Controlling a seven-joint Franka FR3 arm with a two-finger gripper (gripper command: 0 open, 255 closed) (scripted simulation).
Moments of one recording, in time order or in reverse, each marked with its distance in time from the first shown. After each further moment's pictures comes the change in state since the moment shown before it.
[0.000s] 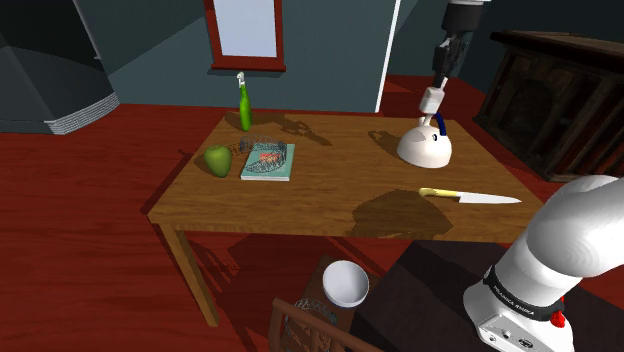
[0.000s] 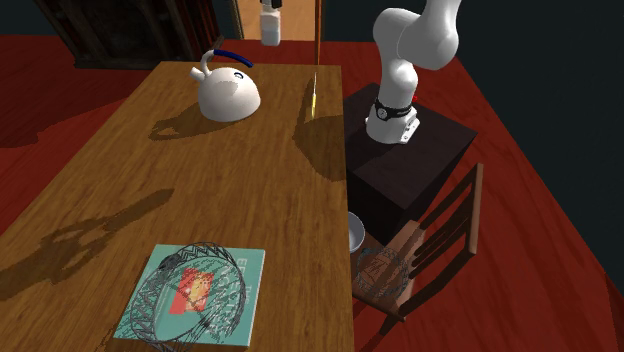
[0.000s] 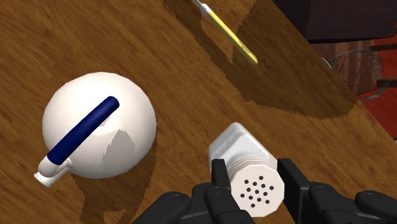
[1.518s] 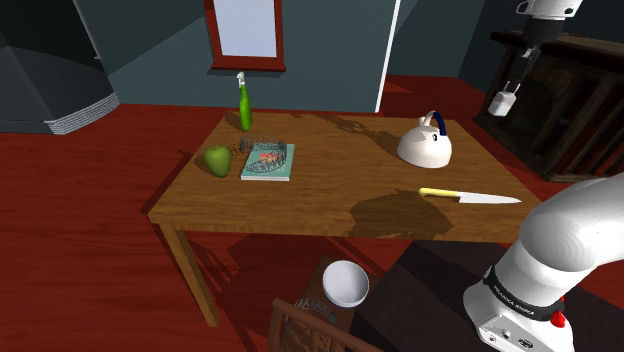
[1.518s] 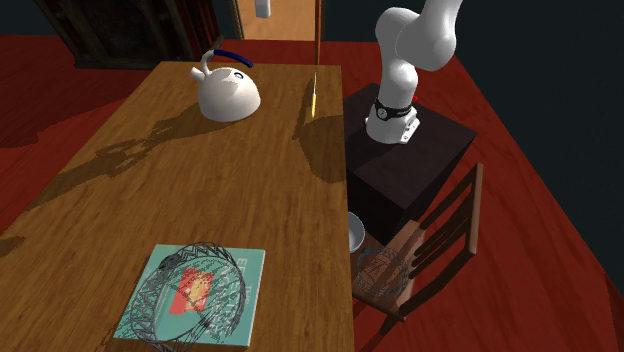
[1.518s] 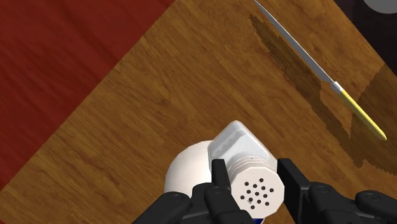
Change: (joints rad) arm -0.123 0.038 -0.390 0.045 -0.164 0.053 -0.467
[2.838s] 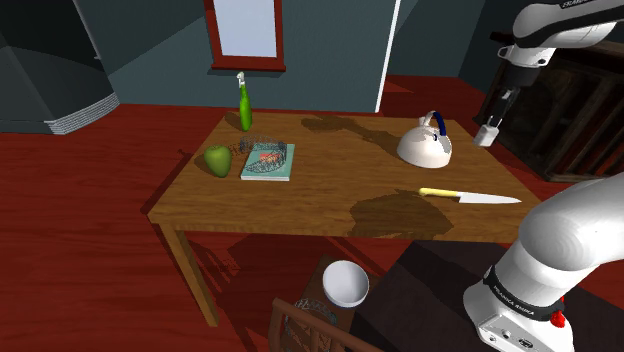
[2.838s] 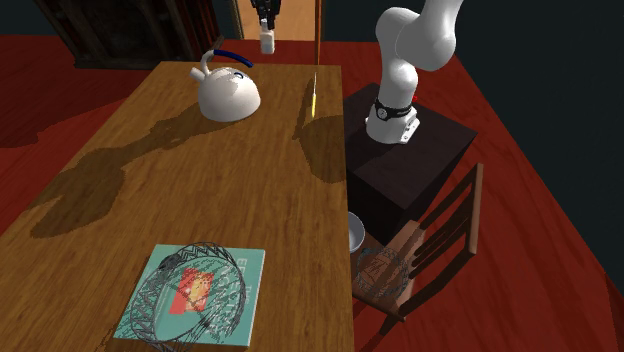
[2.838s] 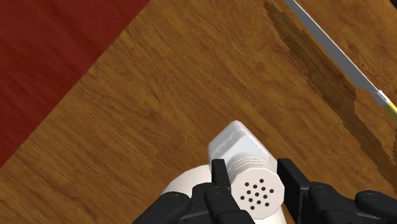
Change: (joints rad) arm -0.018 -0.003 -0.053 -0.264 -0.038 0.263 0.013
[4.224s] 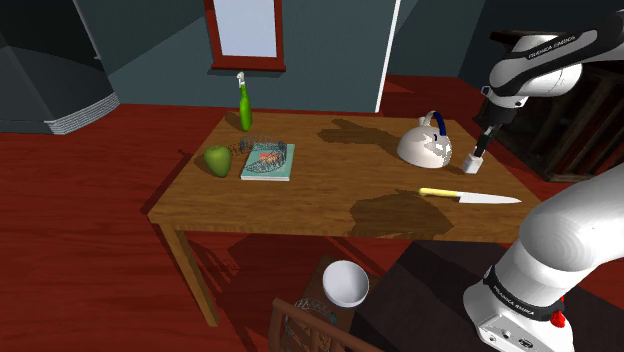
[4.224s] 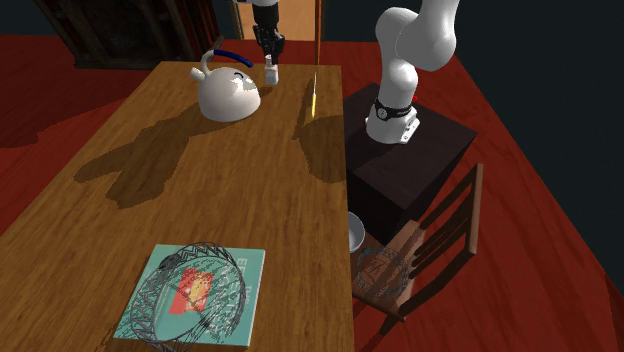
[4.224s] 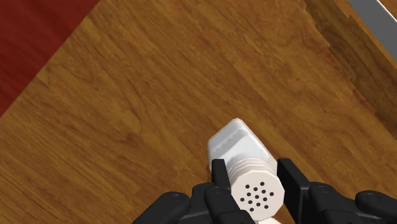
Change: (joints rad) arm 0.013 0.117 -0.093 -0.195 -0.009 0.308 -0.015
